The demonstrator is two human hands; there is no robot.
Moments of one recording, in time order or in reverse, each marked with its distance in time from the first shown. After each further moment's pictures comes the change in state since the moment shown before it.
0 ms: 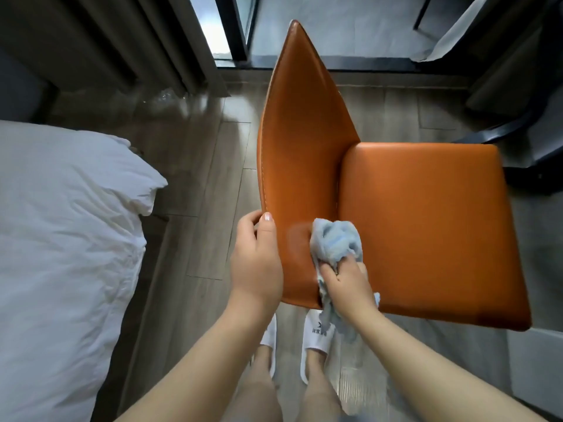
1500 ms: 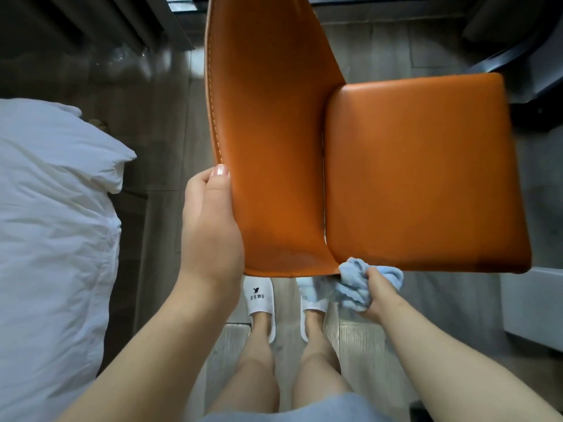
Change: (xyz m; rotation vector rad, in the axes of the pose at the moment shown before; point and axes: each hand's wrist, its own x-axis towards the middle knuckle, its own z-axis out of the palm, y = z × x) left_hand 0.008 -0.012 -0.003 -0.159 -0.098 -0.008; right_hand 0.007 0.150 0.030 0.866 0.112 1.118
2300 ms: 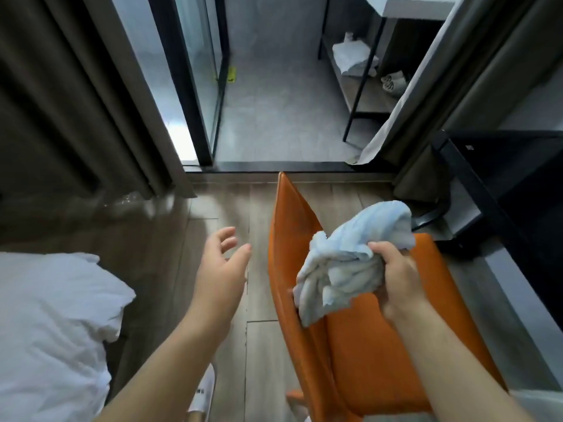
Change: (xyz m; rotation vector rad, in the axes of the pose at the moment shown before) left_hand 0.099 0.124 -0.053 0.085 -0.122 0.230; right_hand -0.288 -0.165 0.088 0.229 -0.356 -1.091
